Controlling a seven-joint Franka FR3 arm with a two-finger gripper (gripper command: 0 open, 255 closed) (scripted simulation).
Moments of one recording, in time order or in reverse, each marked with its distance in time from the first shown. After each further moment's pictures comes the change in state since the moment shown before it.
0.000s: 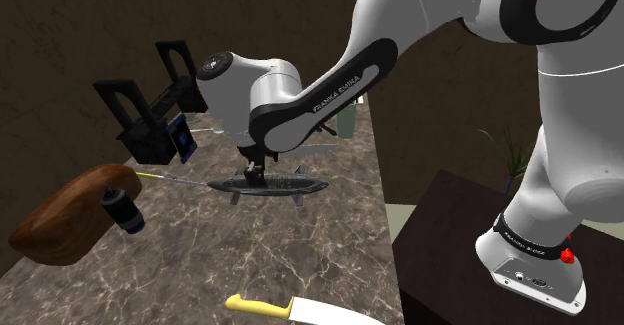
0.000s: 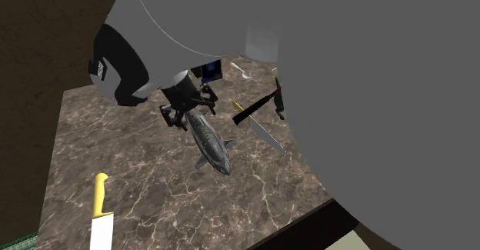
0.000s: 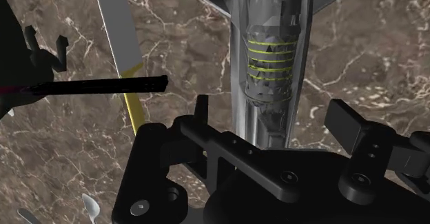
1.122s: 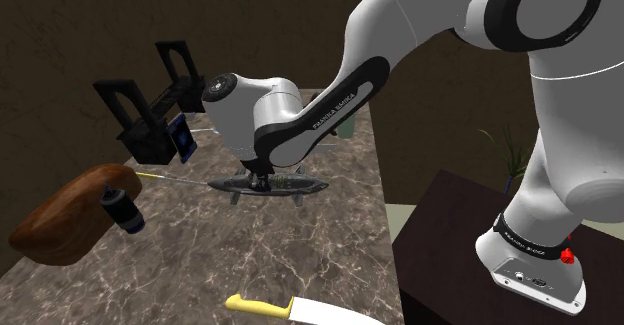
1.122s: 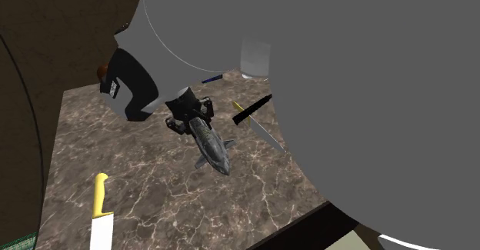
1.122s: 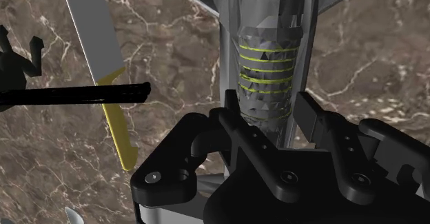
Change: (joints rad) arm 0.009 0.051 -0.014 -0.019 -0.035 0.060 0.033
